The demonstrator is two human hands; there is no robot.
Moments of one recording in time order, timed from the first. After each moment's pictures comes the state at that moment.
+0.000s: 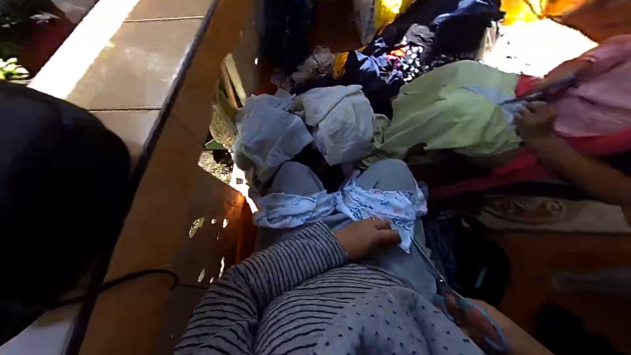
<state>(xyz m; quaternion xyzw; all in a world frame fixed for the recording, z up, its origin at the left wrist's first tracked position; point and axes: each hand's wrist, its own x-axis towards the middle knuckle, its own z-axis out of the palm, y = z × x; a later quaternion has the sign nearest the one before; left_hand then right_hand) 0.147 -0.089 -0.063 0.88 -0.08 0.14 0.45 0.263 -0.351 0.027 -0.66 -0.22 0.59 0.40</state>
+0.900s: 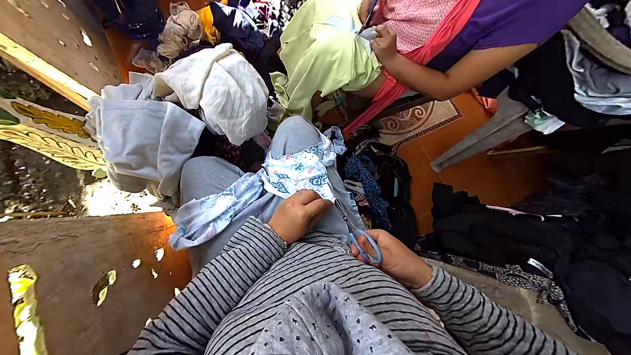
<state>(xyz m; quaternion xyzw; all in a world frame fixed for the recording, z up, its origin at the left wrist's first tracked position) 0.150 -0.103 -0.074 0.87 -0.12 0.24 0.42 0.213 -0.332 0.006 -0.66 -0.04 0.54 0.52</state>
